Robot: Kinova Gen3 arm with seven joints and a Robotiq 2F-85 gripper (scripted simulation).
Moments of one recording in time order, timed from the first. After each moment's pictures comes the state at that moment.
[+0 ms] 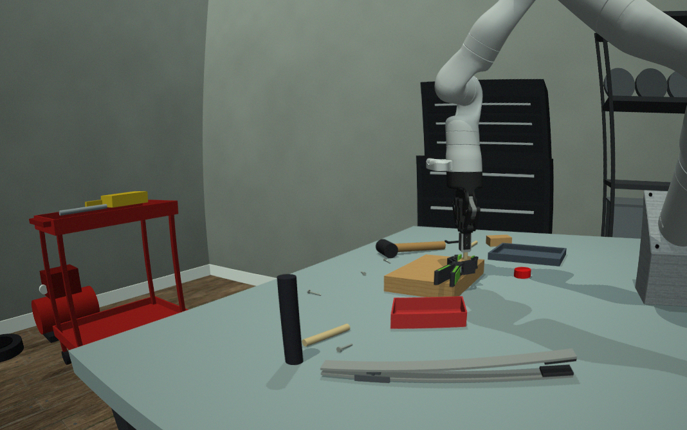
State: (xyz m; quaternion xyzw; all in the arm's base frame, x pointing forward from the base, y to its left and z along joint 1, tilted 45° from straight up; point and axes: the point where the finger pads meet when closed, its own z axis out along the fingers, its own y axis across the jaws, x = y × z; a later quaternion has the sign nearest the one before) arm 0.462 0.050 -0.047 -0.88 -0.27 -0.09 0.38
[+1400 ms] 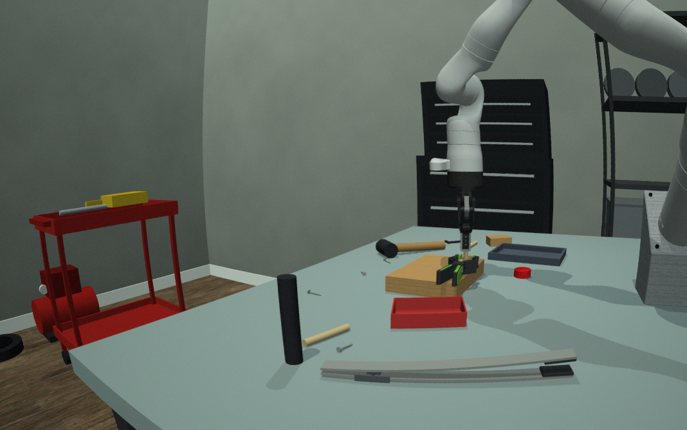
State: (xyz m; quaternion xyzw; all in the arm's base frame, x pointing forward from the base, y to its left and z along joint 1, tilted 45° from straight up) arm 0.462 0.047 -0.049 -0.91 -0.15 -0.04 0.38
